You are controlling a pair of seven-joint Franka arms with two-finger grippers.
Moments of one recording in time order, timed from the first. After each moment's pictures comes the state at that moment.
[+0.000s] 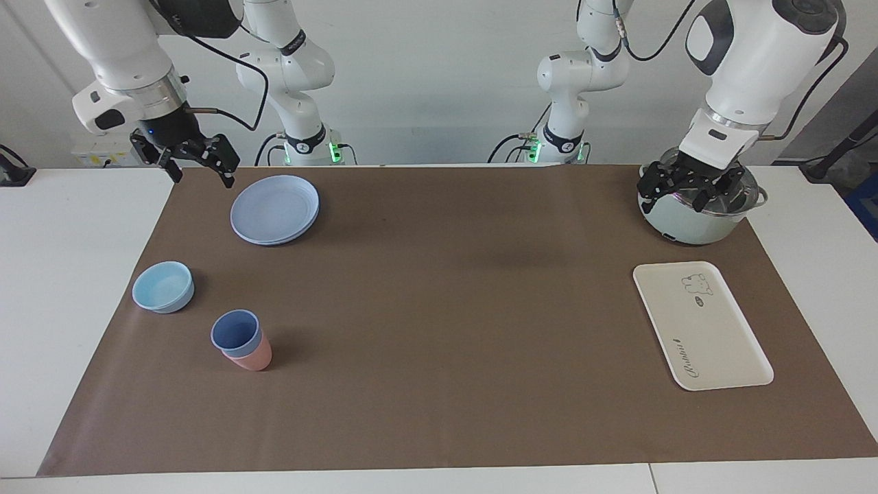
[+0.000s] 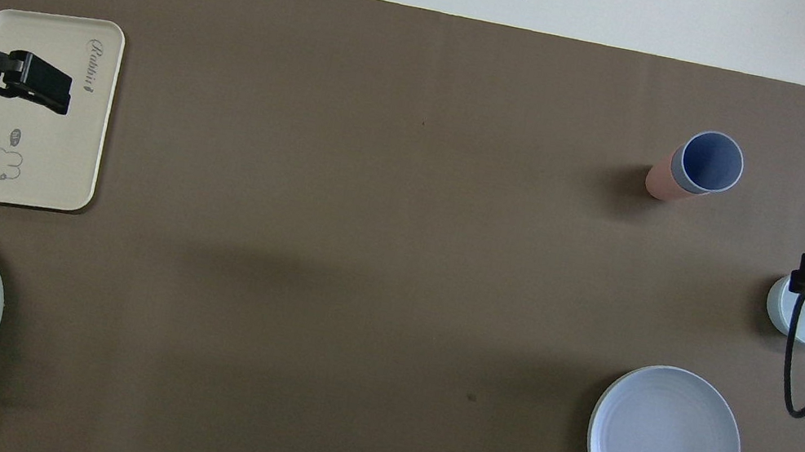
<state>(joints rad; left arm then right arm) 0.04 0.06 -0.15 -1.55 0.02 1.64 -0.05 0.09 -0.06 -0.12 -1.64 -0.02 1.56 0.13</state>
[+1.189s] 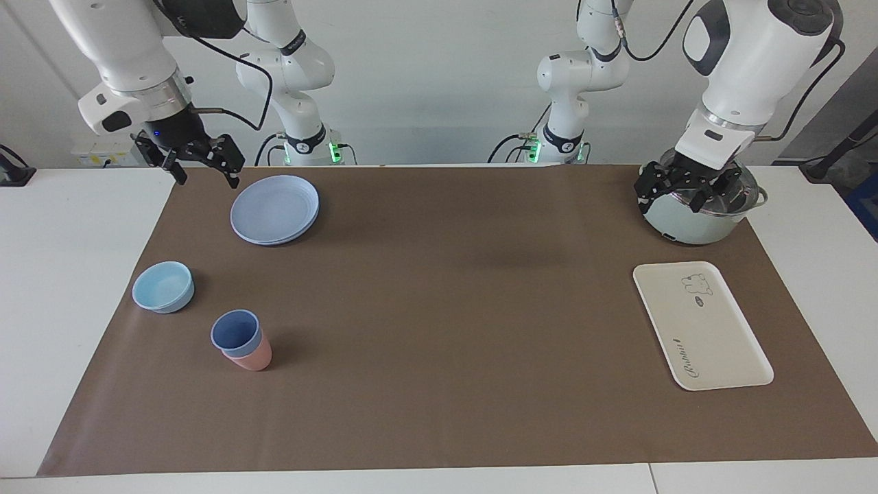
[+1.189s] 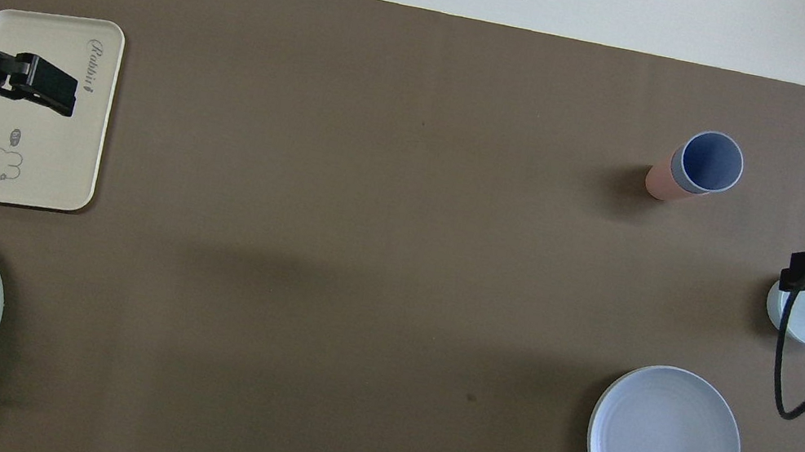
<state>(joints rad) 0.03 0.06 -0.15 -1.55 0.02 1.64 -0.05 0.10 -0.06 -0.12 -1.65 -0.01 1.57 0.03</state>
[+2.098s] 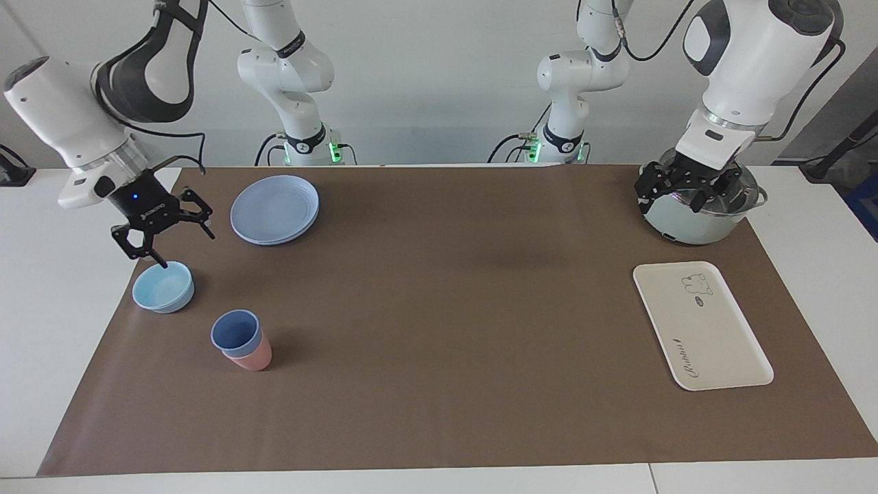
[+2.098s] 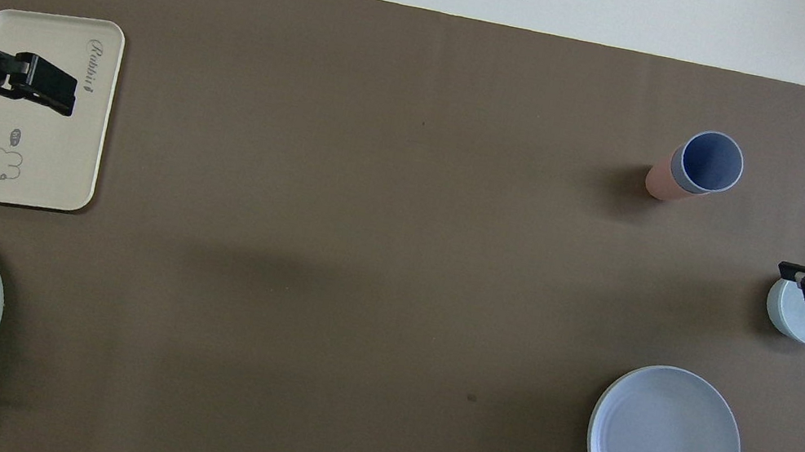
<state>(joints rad) 0.03 0.06 -0.15 -1.55 0.02 1.65 -0.05 -0.16 0.05 -0.13 -1.96 0.52 2.11 -1.26</state>
